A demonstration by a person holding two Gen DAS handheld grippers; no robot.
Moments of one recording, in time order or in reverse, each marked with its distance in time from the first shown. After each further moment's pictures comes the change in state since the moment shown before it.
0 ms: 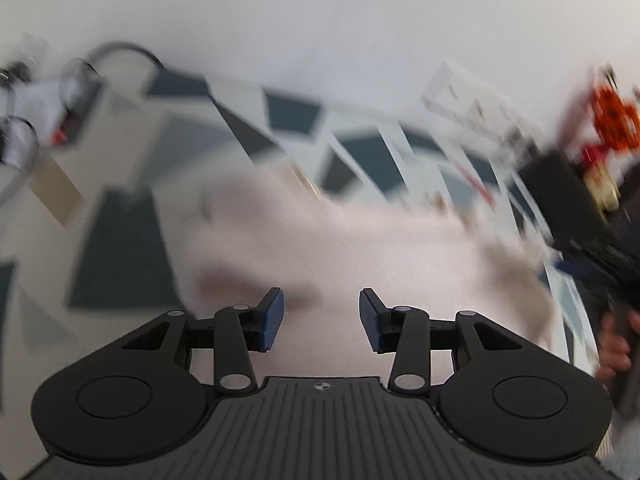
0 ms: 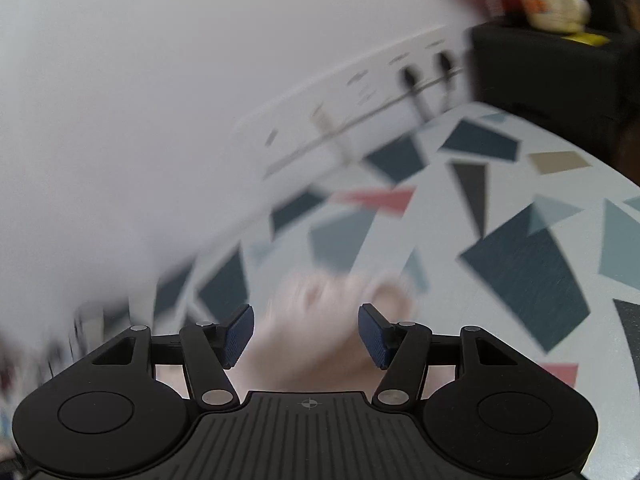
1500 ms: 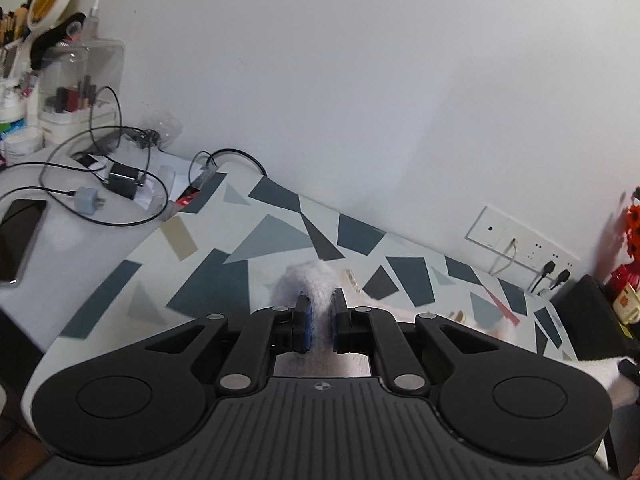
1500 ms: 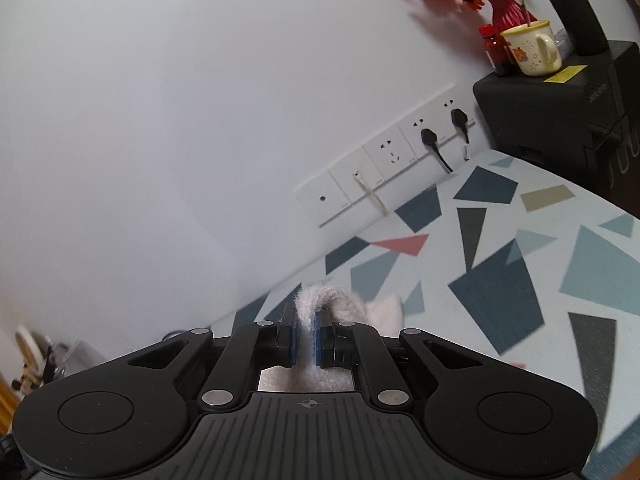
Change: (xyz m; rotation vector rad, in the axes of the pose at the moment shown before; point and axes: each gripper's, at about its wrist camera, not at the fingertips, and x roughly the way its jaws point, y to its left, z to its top) left arm -0.111 -0.022 -0.045 -0.236 -0.455 0.231; right arm -0.128 -0.070 -0.001 0.131 -0.190 0.254
